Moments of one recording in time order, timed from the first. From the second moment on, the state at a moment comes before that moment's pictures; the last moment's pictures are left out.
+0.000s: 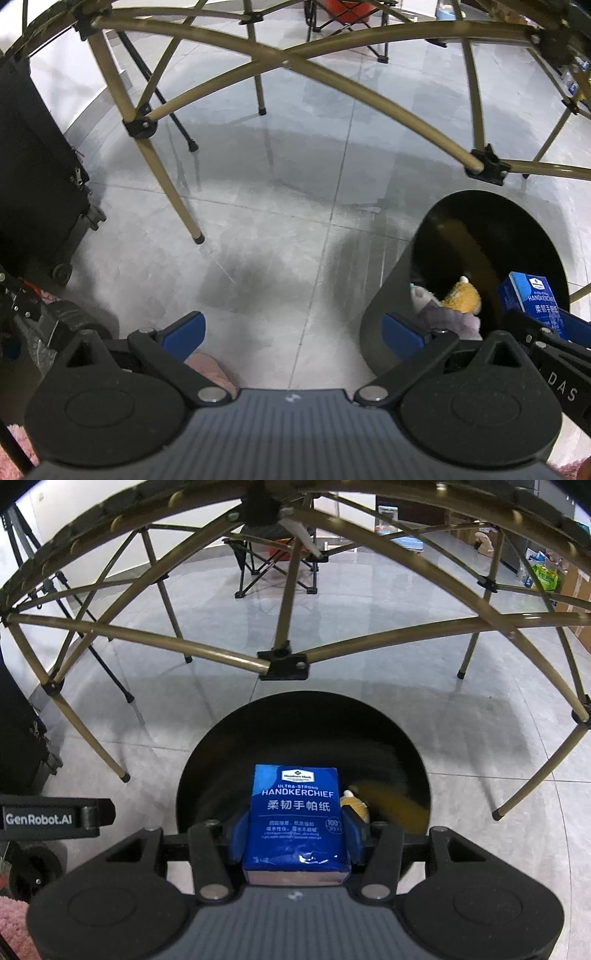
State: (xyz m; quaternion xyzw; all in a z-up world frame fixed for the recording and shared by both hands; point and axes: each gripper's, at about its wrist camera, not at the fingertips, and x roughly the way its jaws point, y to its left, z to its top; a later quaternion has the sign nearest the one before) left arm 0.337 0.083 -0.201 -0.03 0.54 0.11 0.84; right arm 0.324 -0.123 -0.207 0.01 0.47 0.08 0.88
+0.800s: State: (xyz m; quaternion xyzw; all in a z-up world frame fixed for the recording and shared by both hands) left arm 0.336 0.106 -0.218 -0.04 0.55 0.13 0.82; right arm 0.339 -0.107 -0.224 0.03 0.49 0.07 0.87
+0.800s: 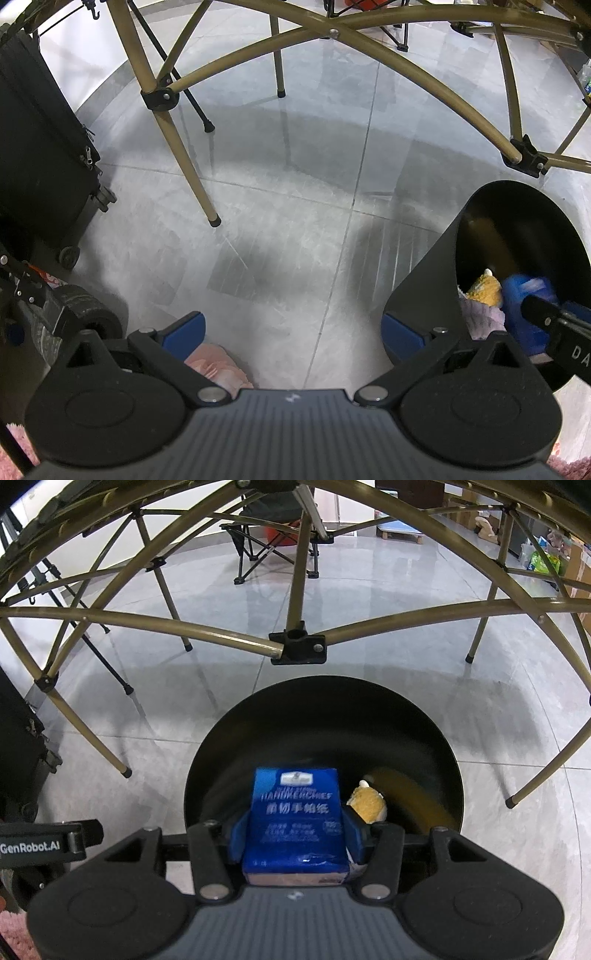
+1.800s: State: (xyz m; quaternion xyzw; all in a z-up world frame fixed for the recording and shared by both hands) left arm 0.322 0.088 -0.200 -0.02 0.53 0.10 0.84; right arm 0.331 -0.126 -0.213 0.06 0.48 0.08 0.87
